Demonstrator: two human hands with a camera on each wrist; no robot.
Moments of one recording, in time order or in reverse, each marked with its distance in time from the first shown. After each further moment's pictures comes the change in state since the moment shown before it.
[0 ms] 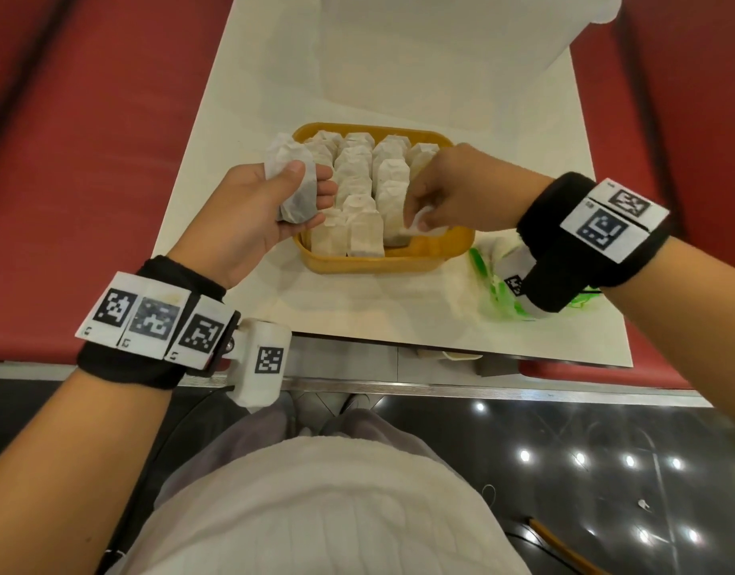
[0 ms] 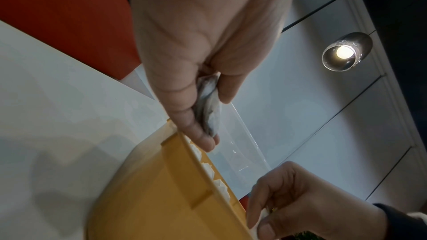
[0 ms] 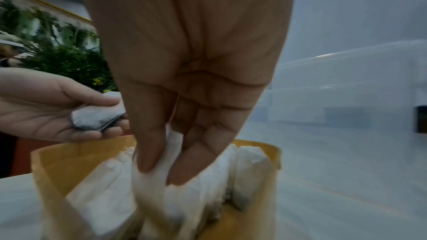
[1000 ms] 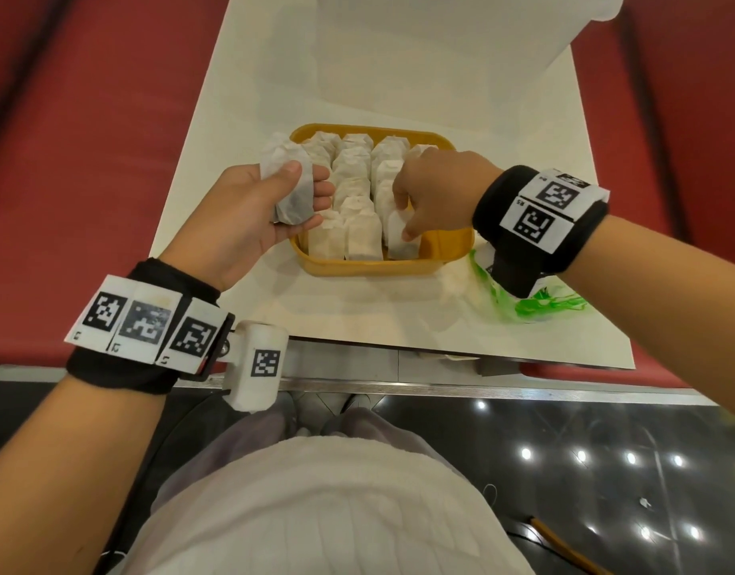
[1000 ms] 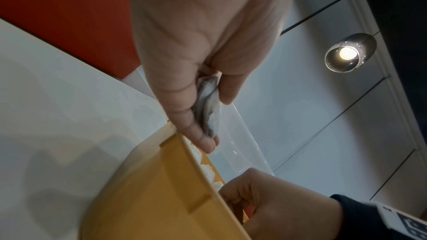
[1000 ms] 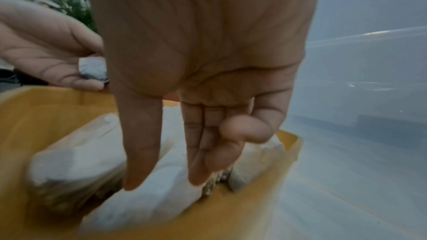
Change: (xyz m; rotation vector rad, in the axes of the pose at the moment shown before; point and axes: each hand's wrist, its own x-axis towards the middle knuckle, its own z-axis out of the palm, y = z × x) left_hand 0.003 0.001 0.000 -0.021 0.000 -0.024; right_hand 0.034 0.003 0.014 -0.384 -0.077 0.178
